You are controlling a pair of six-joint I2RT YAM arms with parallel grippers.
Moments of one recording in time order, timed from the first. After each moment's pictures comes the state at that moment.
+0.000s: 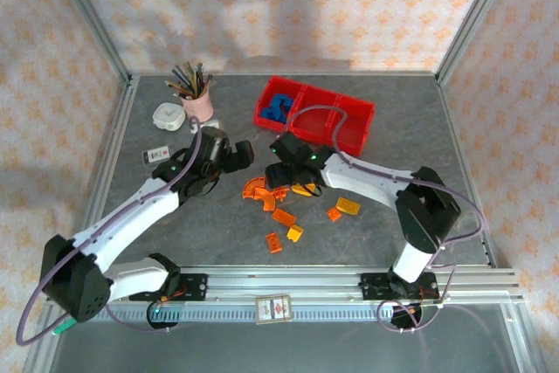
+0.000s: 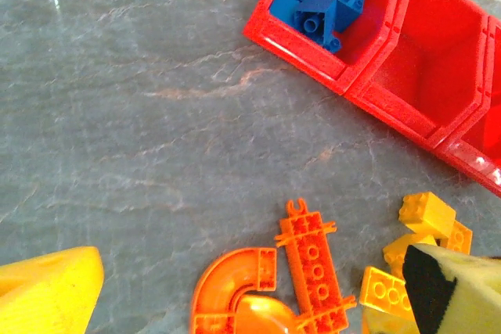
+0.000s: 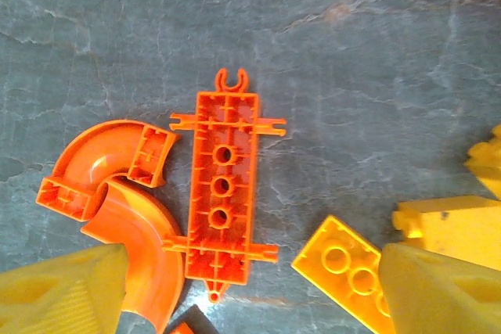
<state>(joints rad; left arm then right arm) -0.50 1.15 0.88 -0.48 -0.19 -0.70 0.85 1.72 1.24 -0.58 0.14 0.49</state>
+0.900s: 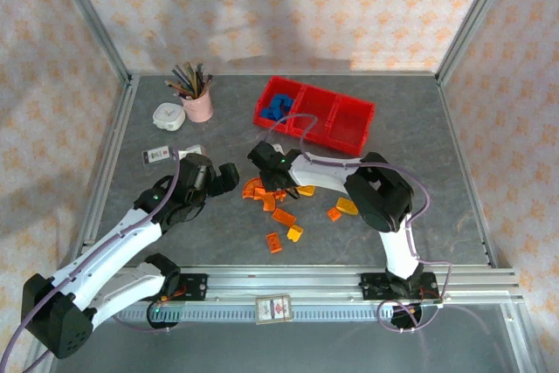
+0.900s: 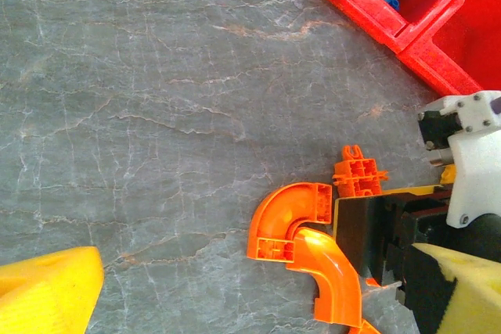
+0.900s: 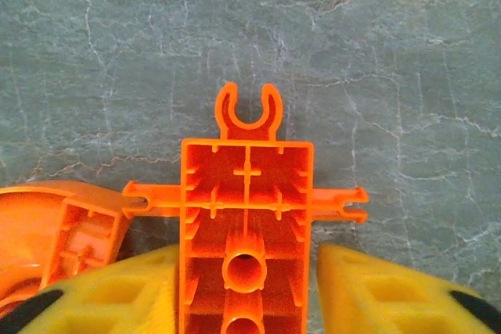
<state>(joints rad) -0.50 0.91 0.68 -0.55 -0.21 -0.78 0.89 2.02 1.38 -0.55 0.23 0.54</state>
